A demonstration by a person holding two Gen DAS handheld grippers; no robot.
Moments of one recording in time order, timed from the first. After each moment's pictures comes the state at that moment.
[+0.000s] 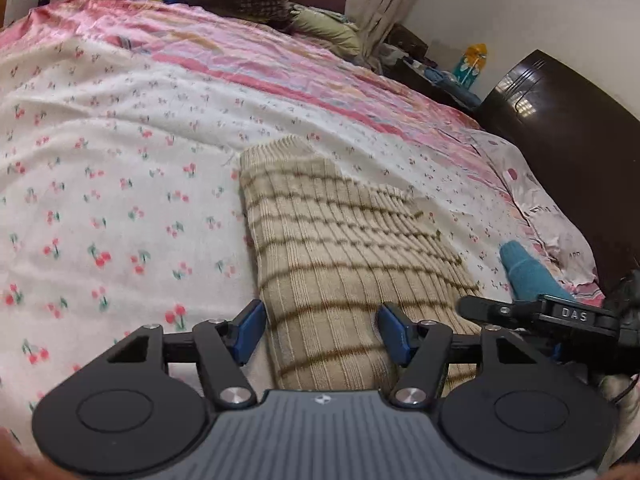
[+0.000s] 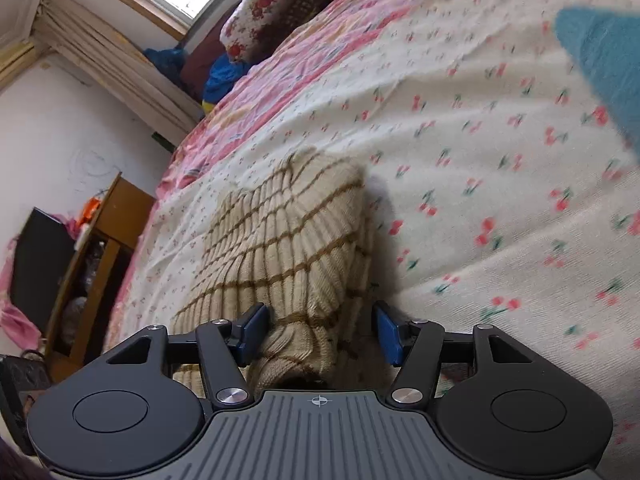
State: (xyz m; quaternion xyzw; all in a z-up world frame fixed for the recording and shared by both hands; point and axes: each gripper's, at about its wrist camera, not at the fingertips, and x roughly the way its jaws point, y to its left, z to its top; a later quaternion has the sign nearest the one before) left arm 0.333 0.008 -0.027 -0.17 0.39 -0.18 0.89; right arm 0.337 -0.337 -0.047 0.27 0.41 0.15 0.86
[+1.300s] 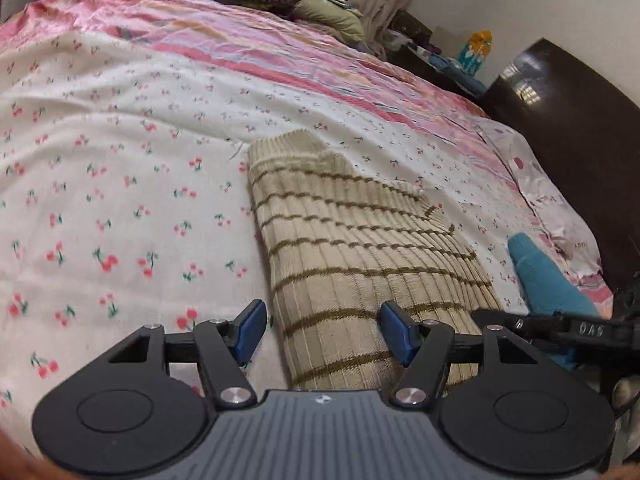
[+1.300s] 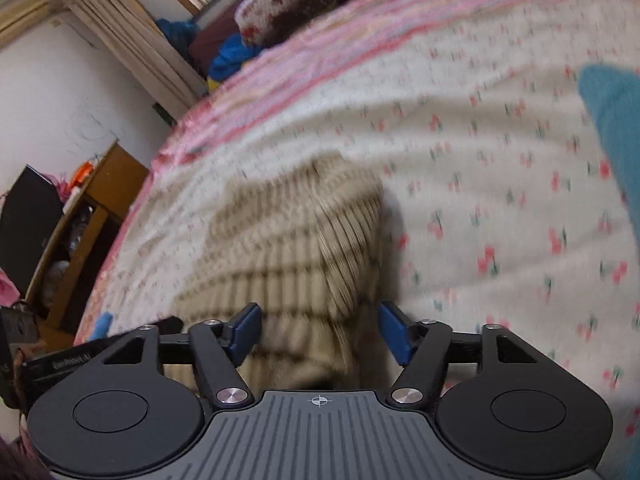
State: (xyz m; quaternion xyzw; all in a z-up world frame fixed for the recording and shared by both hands) left arm 0.345 0.014 -0.034 -0.17 0.42 -0.18 0.87; right arm 0.338 -0.323 -0.050 0.25 0.45 0.17 0.84
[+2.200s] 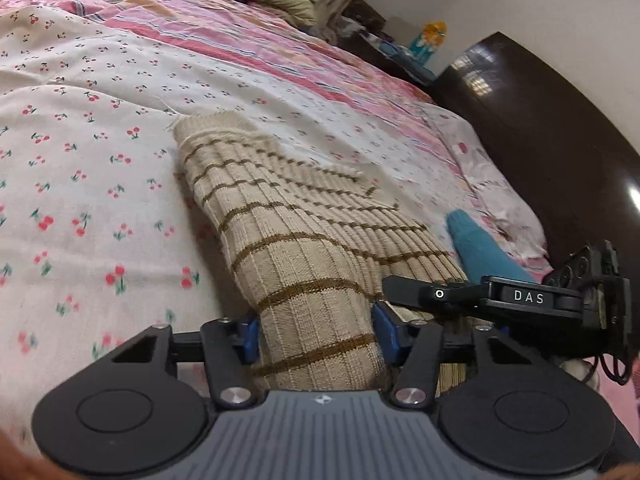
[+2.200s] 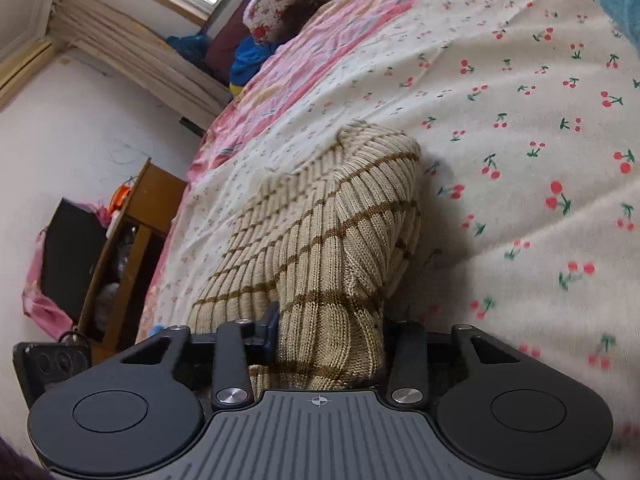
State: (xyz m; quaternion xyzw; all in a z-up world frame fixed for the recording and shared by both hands) left arm 0.317 0.006 -0.029 -0.20 0.43 -0.27 0.84; right arm 0.328 -0.309 -0.053 0.32 0.44 0.23 0.81
